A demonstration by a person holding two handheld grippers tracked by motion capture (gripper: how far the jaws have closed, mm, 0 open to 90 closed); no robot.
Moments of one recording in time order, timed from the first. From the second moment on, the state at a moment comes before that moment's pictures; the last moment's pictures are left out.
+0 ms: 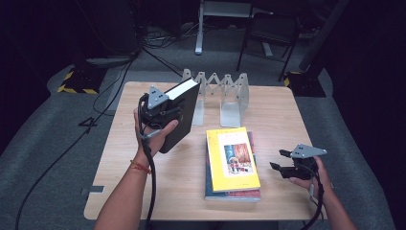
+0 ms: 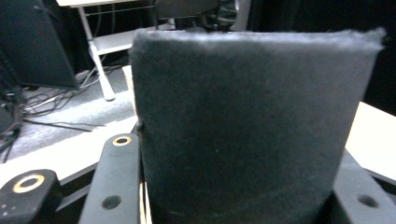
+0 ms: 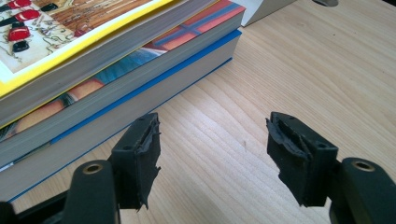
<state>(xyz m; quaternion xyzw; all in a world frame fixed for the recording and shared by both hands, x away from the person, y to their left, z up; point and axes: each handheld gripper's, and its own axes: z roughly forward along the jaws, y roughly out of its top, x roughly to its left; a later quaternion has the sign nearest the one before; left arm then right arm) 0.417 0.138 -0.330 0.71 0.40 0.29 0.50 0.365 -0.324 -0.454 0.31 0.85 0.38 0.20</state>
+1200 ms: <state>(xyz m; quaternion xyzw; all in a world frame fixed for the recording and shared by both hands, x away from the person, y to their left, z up) 0.502 0.105 -0.367 0.68 0.47 0.30 0.47 0.366 -0.327 -0.459 0.30 0.86 0.36 0.20</state>
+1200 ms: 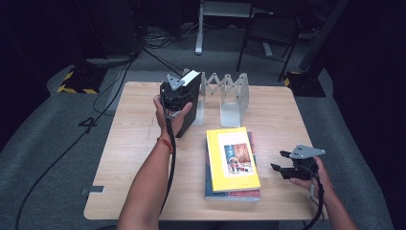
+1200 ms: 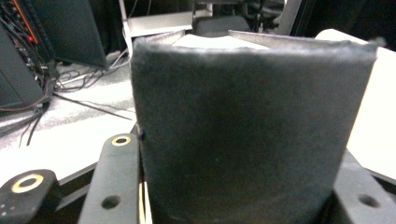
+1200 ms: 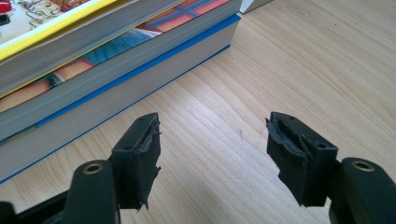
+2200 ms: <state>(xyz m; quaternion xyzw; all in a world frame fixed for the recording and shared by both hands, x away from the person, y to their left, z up) 0.475 0.130 -0.372 0.72 0.43 0.28 0.46 0.367 -0.324 -0.461 0.30 0.87 0.35 0.19</state>
